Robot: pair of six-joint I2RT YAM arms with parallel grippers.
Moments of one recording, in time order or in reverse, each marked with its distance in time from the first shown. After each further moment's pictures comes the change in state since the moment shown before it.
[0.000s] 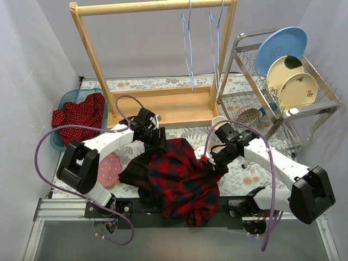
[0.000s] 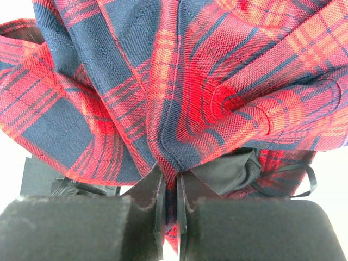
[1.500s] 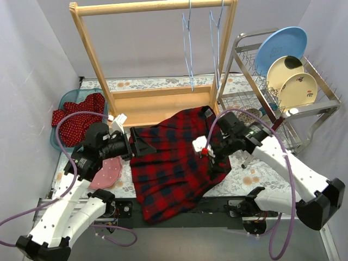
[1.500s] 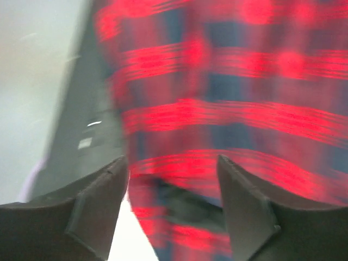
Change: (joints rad) left arm 0.152 -0.822 -0.151 -0.125 0.224 -0.212; right arm 0.101 -0.058 0.248 -0.138 -0.027 0.064
